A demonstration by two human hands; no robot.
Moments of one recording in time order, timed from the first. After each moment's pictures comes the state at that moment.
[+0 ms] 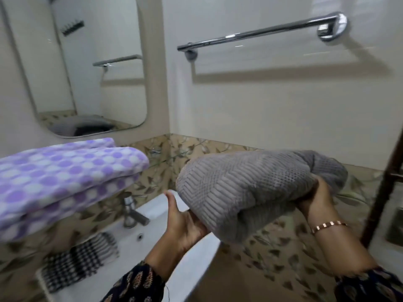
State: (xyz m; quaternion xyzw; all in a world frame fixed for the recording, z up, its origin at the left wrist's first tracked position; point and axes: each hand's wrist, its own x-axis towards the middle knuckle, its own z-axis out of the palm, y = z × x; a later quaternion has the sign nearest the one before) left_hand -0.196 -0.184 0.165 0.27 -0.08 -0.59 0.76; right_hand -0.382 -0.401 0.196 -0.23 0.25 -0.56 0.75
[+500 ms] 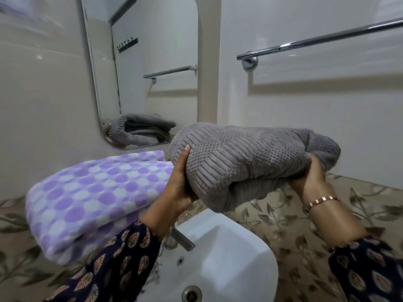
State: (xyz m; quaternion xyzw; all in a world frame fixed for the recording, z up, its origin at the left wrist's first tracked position) left_hand -0.039 -0.152 0.268 0.40 -0.22 -0.40 0.79; right_hand -0.173 -0.400 0.261 -0.25 0.20 -0.51 0.80
